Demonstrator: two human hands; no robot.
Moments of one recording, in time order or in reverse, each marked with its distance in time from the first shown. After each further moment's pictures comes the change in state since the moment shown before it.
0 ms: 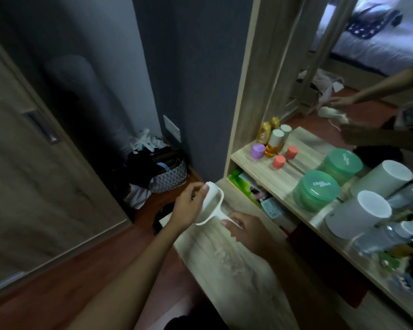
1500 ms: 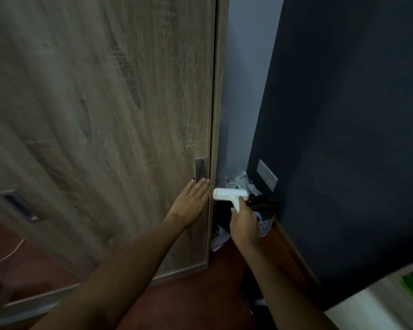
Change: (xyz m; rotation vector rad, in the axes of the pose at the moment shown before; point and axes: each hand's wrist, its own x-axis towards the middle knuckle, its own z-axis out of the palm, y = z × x) left_hand 0.149 -0.112 -0.471 1.650 0.024 0.398; right_hand 0.237 -0.345 0.335 -0.169 0.294 -0.183
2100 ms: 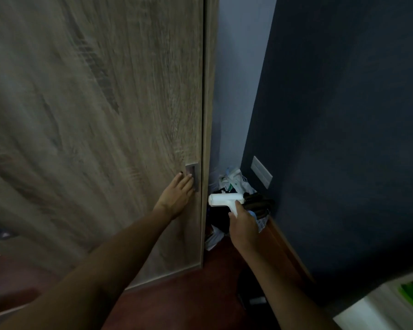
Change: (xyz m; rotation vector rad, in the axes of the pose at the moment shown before) left_hand 0.057 -0.038 0.029 0.216 -0.241 0.084; right_hand 0.042 0.017 0.006 -0.035 -0.095 0.016
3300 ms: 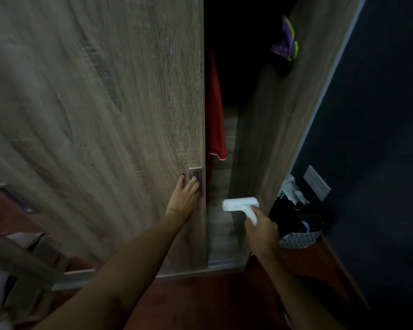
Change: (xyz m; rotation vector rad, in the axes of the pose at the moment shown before) left_hand -0.146 -0.087 0.102 -0.106 -0.100 -0.232; right_hand -0.068 -0.115 0.096 0.142 -0.020 -0.052
